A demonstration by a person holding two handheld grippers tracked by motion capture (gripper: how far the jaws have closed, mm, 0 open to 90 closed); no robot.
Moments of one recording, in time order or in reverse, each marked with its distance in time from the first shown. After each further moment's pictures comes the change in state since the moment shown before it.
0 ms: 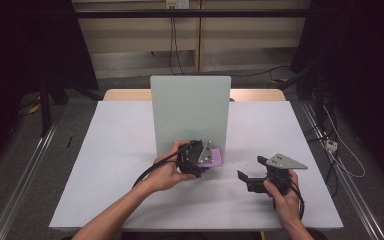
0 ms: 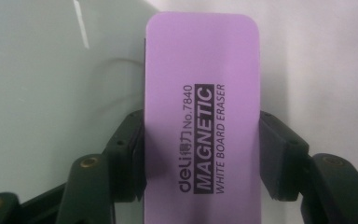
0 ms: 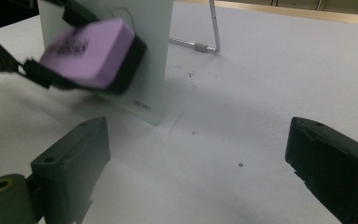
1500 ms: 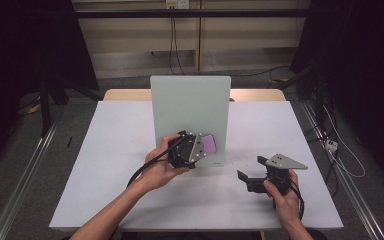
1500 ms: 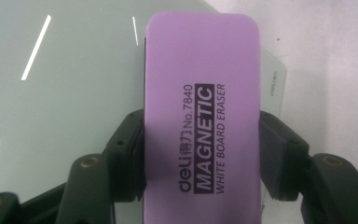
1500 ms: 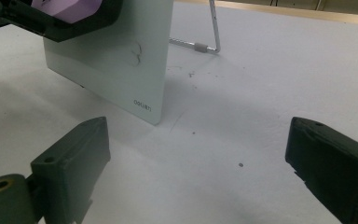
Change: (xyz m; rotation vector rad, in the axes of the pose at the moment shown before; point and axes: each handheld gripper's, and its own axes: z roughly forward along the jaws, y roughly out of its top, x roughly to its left) left arm 0.002 -0.003 -0.020 -0.017 0.200 0.024; right arm 0.001 0.000 0.000 0.000 -0.002 0.001
